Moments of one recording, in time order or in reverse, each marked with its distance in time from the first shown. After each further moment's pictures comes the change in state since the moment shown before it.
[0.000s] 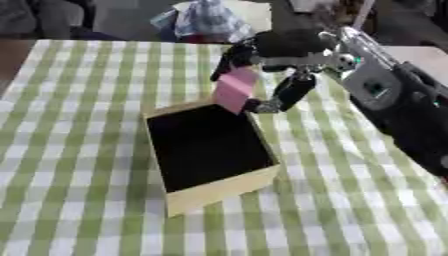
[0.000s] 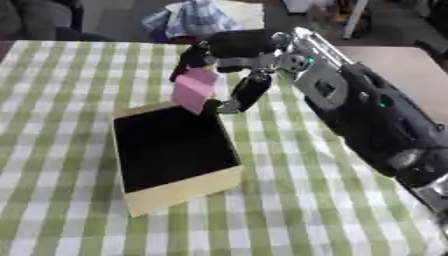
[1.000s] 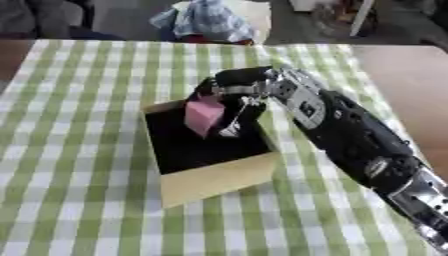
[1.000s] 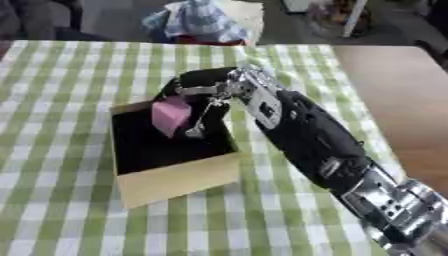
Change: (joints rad) left arm -0.004 -0.009 0.000 0.000 0.003 0.001 -0.008; right arm -0.020 0.185 -0.037 0.267 0.159 -0.004 0.005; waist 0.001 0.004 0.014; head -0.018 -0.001
